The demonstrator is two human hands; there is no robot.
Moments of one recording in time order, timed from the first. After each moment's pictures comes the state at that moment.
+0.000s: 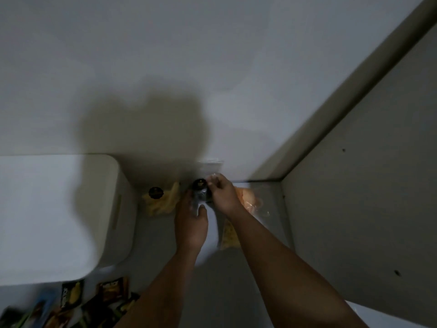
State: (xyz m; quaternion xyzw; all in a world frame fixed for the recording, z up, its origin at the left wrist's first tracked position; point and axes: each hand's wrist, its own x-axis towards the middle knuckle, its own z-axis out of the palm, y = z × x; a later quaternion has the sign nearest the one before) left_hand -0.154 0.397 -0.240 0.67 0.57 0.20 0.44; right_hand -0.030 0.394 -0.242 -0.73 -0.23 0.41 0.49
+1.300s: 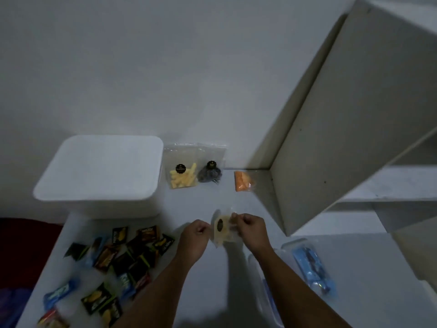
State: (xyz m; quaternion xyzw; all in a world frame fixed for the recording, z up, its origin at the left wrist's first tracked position) left_hand -0.310 0.264 -0.177 0.63 0.52 0.10 0.57; right_hand -0.153 0.168 -0.178 -0.79 -0.19 0.33 0.49
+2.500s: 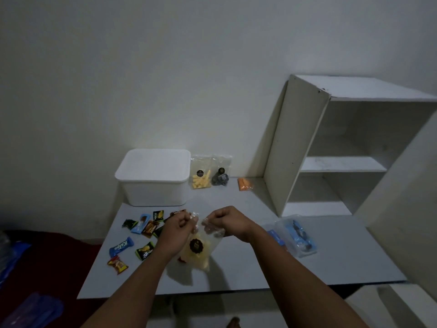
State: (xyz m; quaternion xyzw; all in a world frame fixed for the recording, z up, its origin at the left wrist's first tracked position) left_hand -0.539 0.141 -0.042 0.70 0.41 0.25 0.53; right_hand -0.360 0.054 -0.020 -0.67 -0.41 0.48 0.39
